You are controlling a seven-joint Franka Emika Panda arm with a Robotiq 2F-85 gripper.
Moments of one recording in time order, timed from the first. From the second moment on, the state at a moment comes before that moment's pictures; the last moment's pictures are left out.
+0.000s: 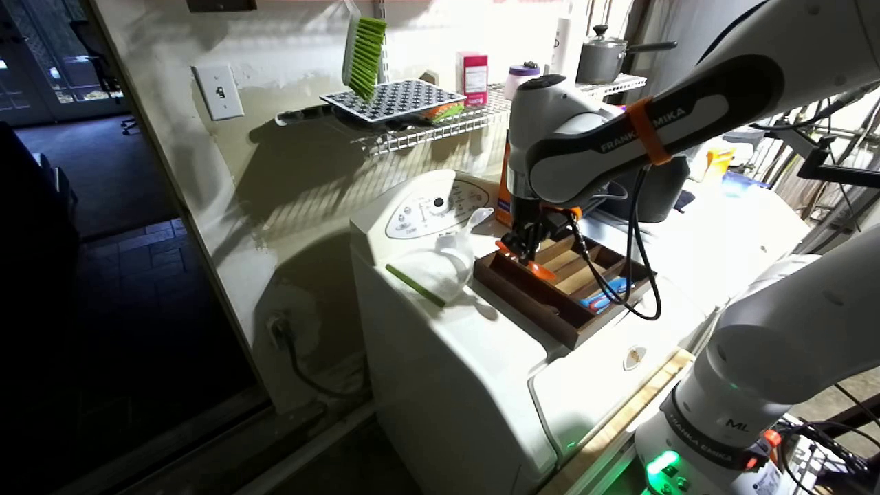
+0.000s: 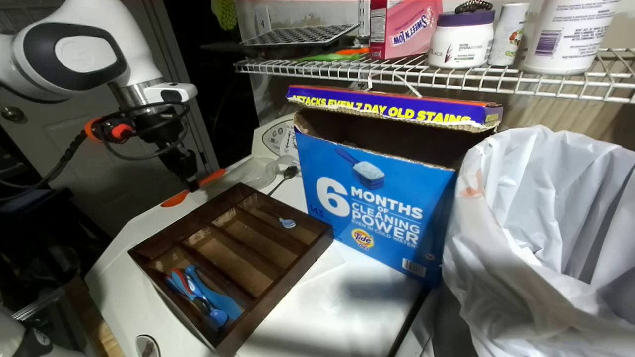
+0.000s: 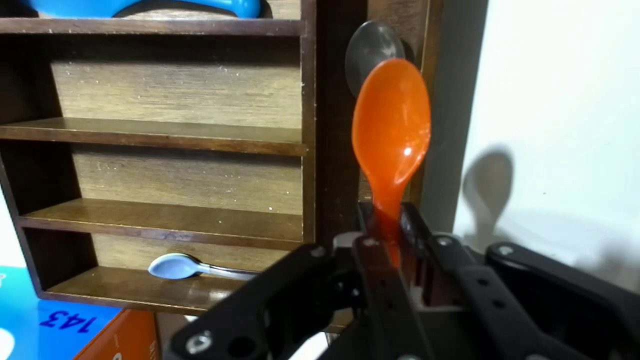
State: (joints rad) arm 0.01 -0.46 0.12 -2.68 -0.16 2.23 0.20
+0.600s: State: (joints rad) arm 0.14 -0.50 0.18 -2.68 -0.01 2.15 0.22
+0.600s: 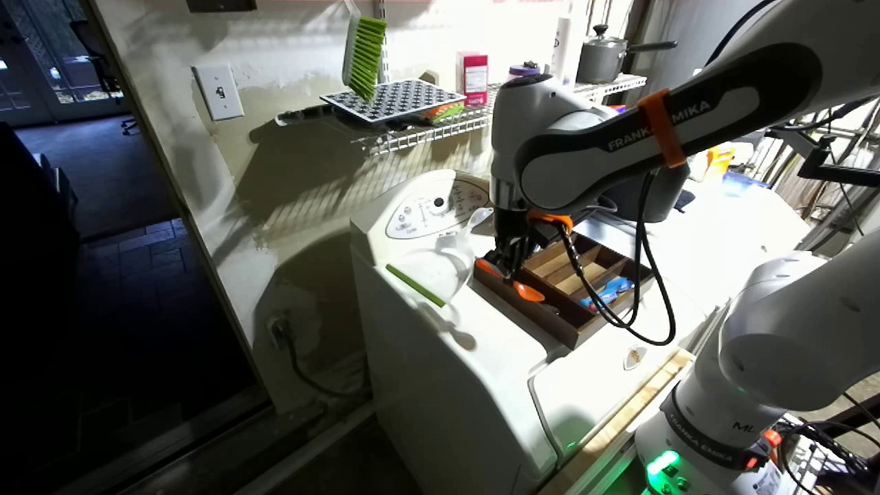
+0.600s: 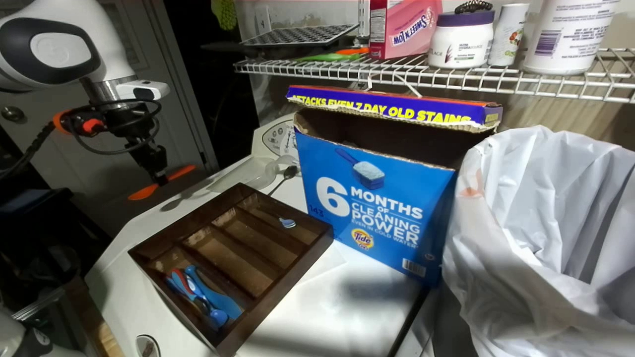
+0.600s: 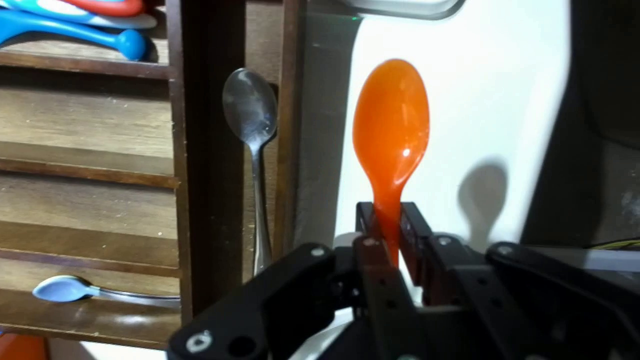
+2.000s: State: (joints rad) arm 0.13 -0.16 0.21 -2.69 0.01 2.48 0.33
